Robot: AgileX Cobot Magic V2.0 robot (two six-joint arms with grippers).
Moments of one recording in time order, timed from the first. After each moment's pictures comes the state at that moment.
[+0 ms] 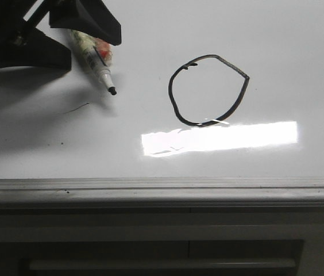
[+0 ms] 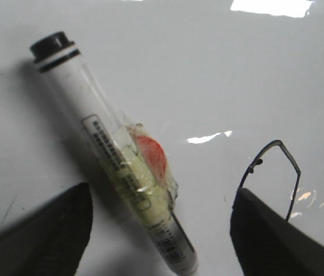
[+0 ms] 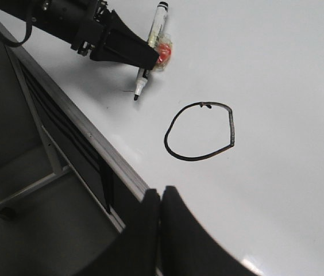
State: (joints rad) left arm -0.69 1.22 -0.71 -0.15 0.08 -0.36; right arm 1.18 0.49 -0.81 -0.45 0.89 0.34
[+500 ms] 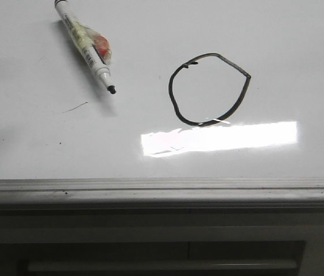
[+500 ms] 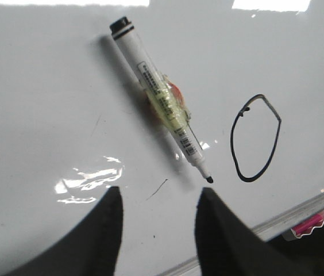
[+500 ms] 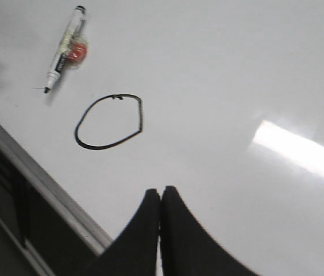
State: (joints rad) left arm -0.67 0.73 -0.59 -0.07 0.37 -0.34; right arm 1.18 0.13 -0.56 -0.73 0.91 0.40
